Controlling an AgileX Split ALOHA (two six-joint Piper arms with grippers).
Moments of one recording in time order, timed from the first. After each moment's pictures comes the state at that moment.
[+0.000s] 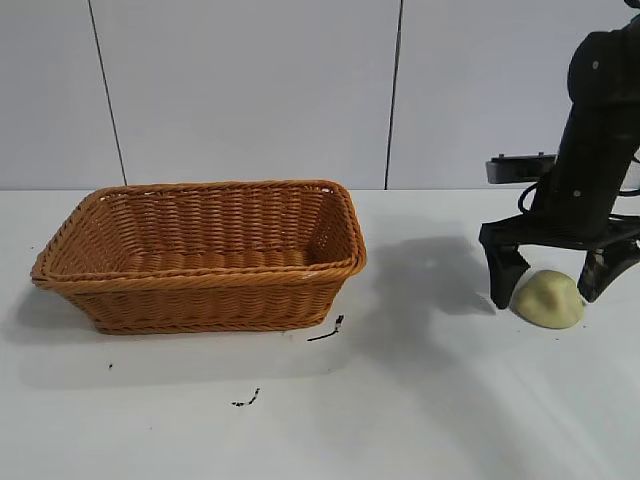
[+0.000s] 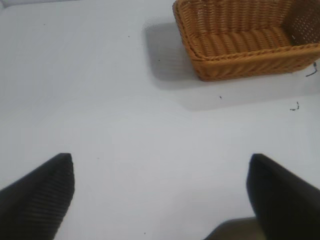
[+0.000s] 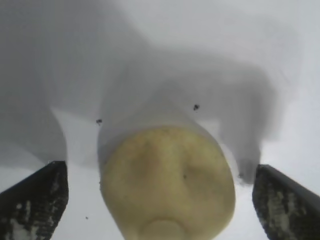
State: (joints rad) left arm -0.04 -0.01 -0.50 0.00 1.07 0.07; right arm 0.06 2.18 -1.44 0.02 0.84 -0.03
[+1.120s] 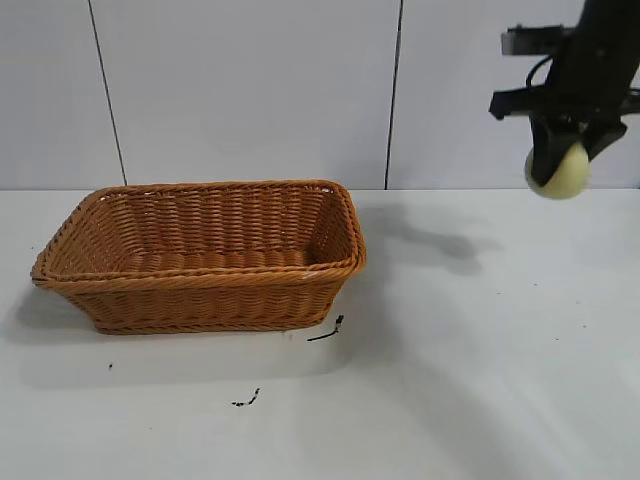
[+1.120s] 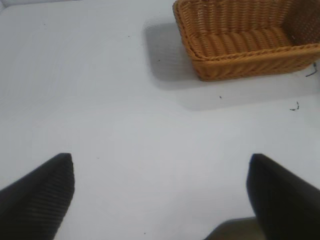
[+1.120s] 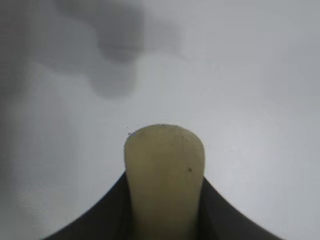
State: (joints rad) left arm -0.04 -0.01 -0.50 0.00 1.07 0.07; right arm 0.07 2.05 -1.83 0.02 1.17 0.00
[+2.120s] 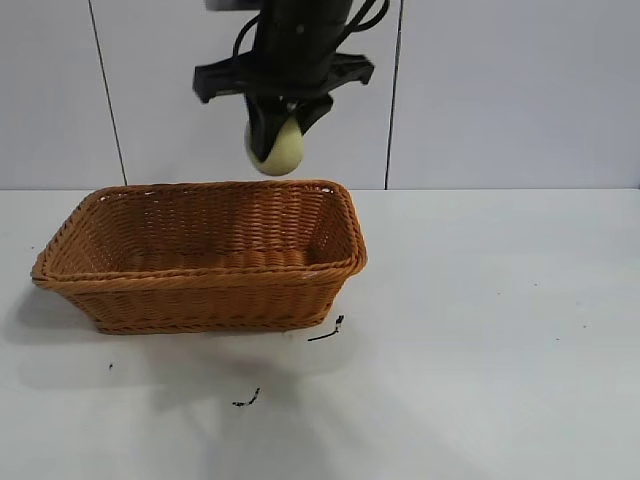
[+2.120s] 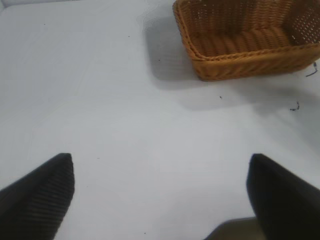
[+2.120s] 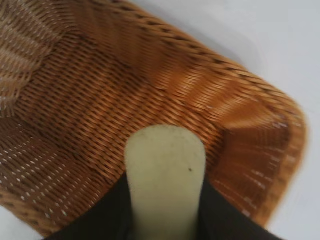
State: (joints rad) left arm -0.04 -0.01 -0.50 0.00 1.07 0.07; right arm 0.60 2.33 -2.16 0.02 1.05 0.04
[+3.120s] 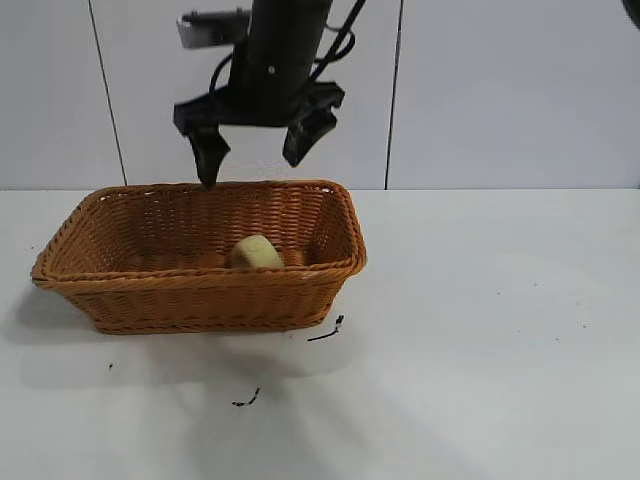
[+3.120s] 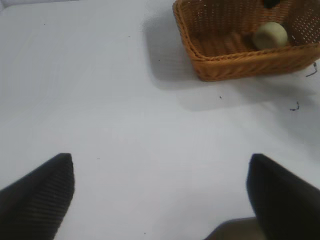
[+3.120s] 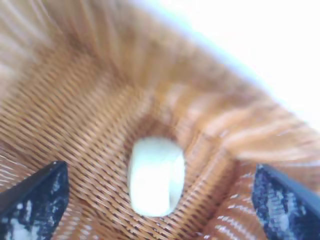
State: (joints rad) left arm -0.04 -0.01 -0.50 0.00 1.07 0.07; right arm 0.60 2.38 -2.36 -0.01 1.11 0.03
